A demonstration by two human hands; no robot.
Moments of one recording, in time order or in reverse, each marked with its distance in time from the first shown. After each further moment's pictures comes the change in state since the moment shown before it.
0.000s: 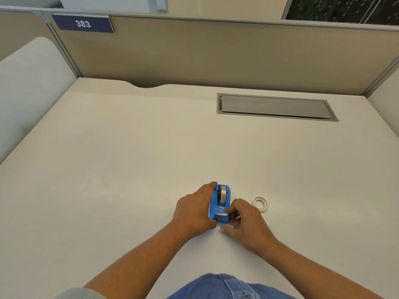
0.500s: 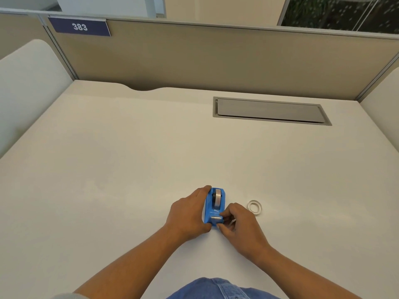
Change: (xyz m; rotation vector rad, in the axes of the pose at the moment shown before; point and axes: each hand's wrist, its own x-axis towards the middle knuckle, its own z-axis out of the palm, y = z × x) left_hand 0.001 -0.004 0.006 0.021 0.003 -0.008; right_hand -0.003 -0.003 0.002 0.040 0.073 -0.009
